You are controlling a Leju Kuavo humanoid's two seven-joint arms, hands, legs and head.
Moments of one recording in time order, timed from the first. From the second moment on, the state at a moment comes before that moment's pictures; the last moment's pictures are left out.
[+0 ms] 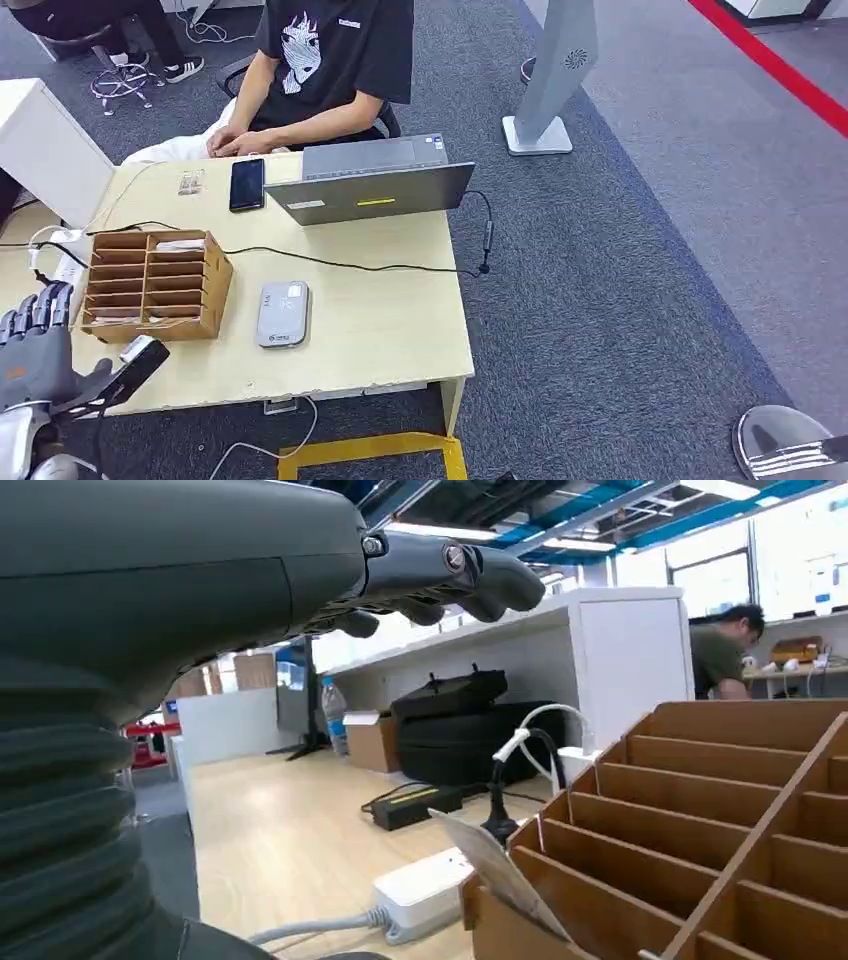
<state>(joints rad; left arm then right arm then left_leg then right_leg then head) -0.14 0.35 -0.14 -1.26 -1.18 0.28 0.08 -0.16 0.11 1.54 -0.11 -1.17 -0.68 0.03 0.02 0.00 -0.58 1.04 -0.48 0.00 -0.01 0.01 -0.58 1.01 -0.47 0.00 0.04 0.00</state>
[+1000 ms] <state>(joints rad) -0.22 0.24 -0.16 -1.14 -1.16 0.34 0.04 -0.18 0.11 1.54 -0.11 -1.12 -0.68 0.04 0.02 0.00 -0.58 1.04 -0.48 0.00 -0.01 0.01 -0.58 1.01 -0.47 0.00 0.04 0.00</state>
